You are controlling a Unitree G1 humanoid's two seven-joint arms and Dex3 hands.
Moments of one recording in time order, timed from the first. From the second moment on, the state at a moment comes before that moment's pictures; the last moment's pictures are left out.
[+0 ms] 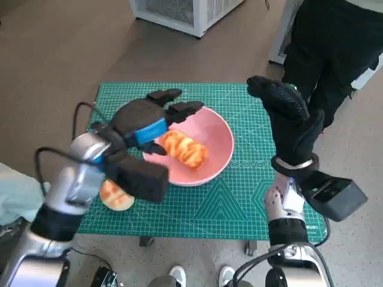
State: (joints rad) left arm -0.64 0.63 -0.24 0.04 0.59 -0.17 -0.42; right arm -0.73 0.01 -0.24 0.76 0.43 -0.90 0.69
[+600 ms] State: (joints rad) left arm -0.36 0.84 0.06 -0.17 0.44 -0.12 -0.53; right arm -0.72 0.01 -0.22 0.75 0.42 -0.90 0.67
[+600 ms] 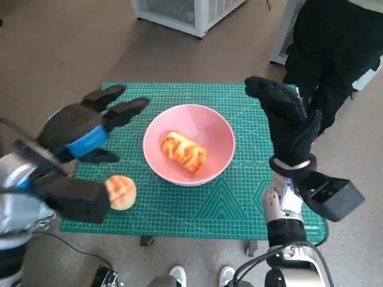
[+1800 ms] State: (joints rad) left arm -0.11 0.83 0.01 -0.19 0.43 0.04 -0.59; right arm -0.71 0.03 -0.21 0.77 0.43 -0.88 0.68
